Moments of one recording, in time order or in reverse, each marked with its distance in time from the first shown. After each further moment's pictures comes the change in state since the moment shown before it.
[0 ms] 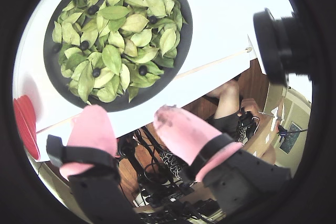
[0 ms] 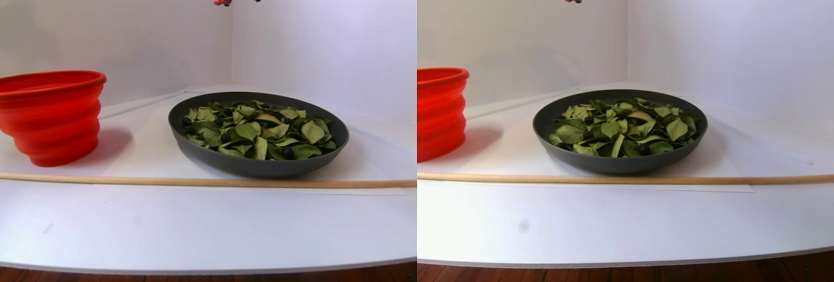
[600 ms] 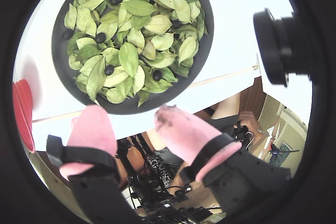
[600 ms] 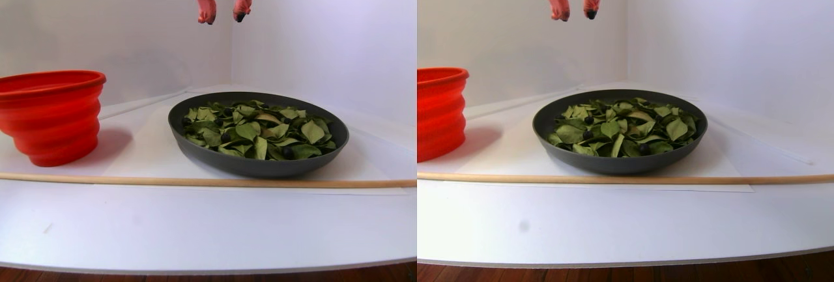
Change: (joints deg) arm -4.0 -7.6 -1.7 -4.0 -5.4
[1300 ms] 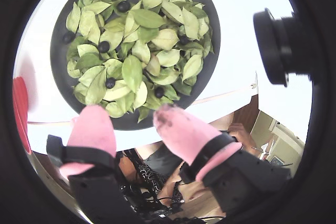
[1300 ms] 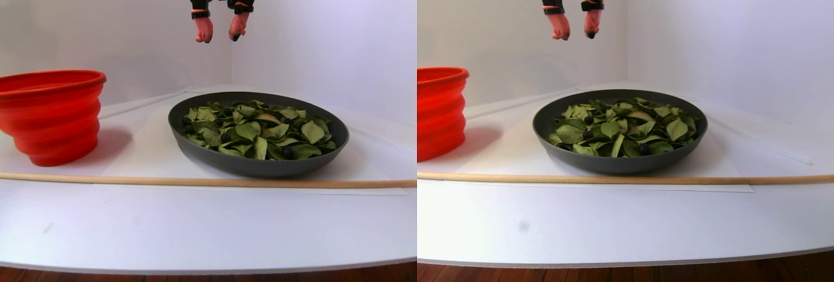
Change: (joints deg) arm -1.8 -6.0 2.3 -9.8 -4.6
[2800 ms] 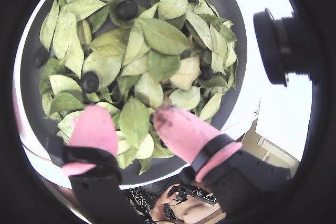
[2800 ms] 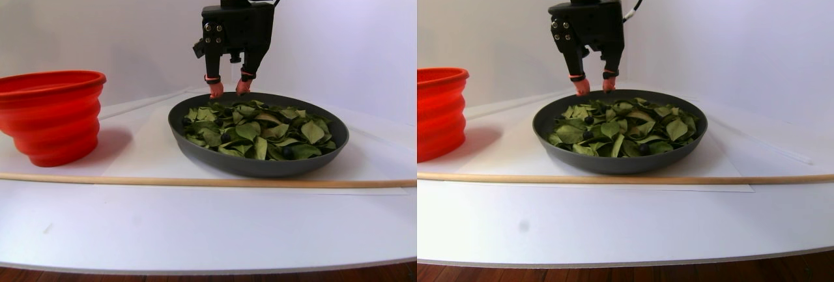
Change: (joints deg) arm 1.7 -33.4 -3.9 -30.8 -8.1
